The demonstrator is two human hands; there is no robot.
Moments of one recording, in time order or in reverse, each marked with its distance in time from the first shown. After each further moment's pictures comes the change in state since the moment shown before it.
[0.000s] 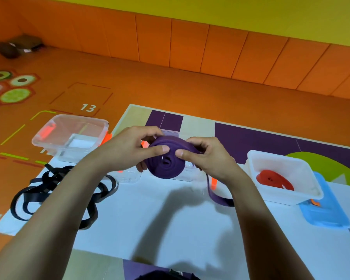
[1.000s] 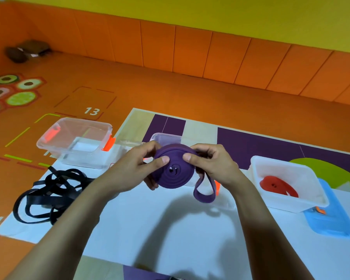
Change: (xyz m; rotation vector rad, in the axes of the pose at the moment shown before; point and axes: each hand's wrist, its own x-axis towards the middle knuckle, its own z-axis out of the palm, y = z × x) left_hand -0.013 -0.025 0.027 -0.283 0.069 -0.034; right_hand 0.005 0.016 -0.002 0.109 0.009 0.047
